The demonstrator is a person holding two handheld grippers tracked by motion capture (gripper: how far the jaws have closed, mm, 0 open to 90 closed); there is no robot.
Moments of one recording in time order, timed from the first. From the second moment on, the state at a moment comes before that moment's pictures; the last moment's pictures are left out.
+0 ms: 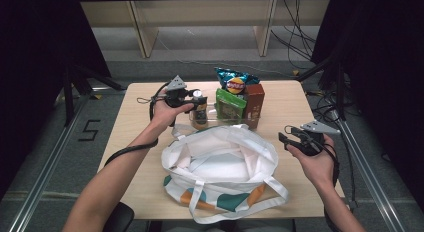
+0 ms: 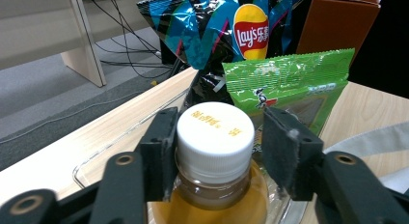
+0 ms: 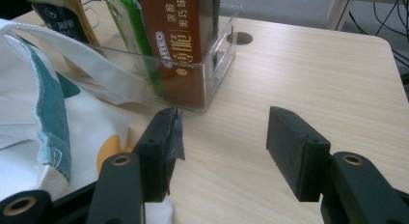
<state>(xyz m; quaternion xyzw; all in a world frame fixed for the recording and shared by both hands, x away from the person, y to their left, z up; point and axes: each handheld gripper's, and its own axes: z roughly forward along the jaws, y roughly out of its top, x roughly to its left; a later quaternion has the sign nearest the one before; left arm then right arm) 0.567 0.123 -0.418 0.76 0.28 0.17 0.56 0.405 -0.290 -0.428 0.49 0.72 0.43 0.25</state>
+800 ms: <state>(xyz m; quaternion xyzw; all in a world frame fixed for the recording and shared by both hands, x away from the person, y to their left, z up) 0.556 0.131 -0.409 0.75 0.29 0.17 0.57 0.405 -0.290 -0.428 0.49 0.71 0.43 0.26</state>
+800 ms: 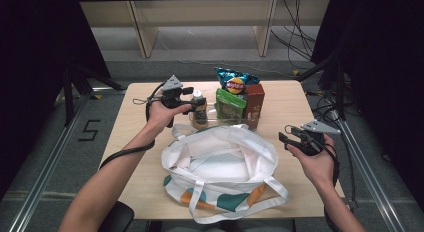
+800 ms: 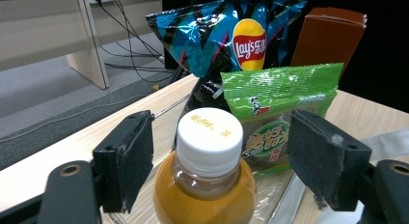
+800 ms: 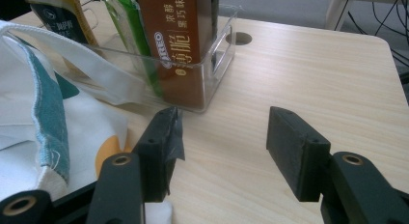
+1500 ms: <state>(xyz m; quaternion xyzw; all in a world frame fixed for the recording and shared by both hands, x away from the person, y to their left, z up) 0.530 0.136 -0.401 0.75 0.28 0.18 0.57 0.402 -0.288 -0.427 0.50 0.71 0.43 0.24</state>
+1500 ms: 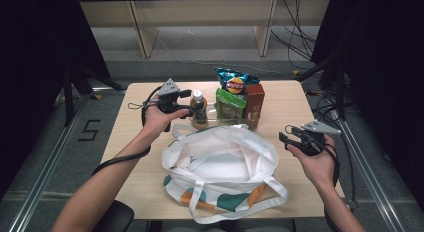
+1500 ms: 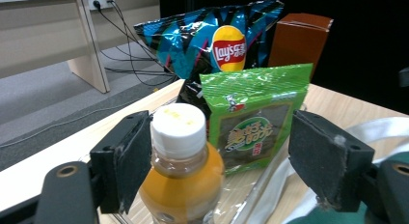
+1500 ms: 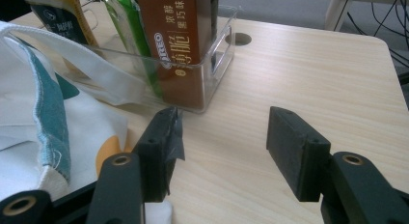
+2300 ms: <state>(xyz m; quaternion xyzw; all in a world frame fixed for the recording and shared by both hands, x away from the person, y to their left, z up) 0.480 0.151 -0.396 0.74 0.27 0.17 0.59 0.400 -0.287 -0.426 0.51 0.71 0.43 0.24</state>
